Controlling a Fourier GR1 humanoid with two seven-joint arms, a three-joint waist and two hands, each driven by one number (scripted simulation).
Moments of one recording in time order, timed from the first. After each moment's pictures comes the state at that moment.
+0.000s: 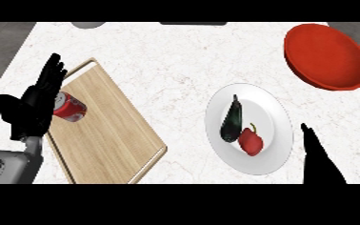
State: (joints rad) left arm -0.17 0.49 -0.13 -1.50 0.23 0.29 0.07; right arm 0.23 0.00 0.30 -2.18 1.02 0.18 1.08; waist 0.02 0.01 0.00
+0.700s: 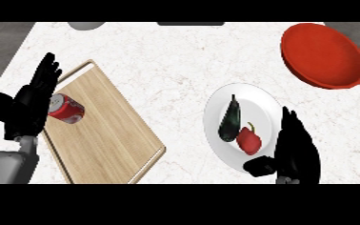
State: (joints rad) left arm -0.17 0.47 -0.07 -1.50 0.20 0.24 0.09; right arm 0.05 0.00 0.28 -1.89 1.12 0.17 1.07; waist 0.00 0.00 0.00
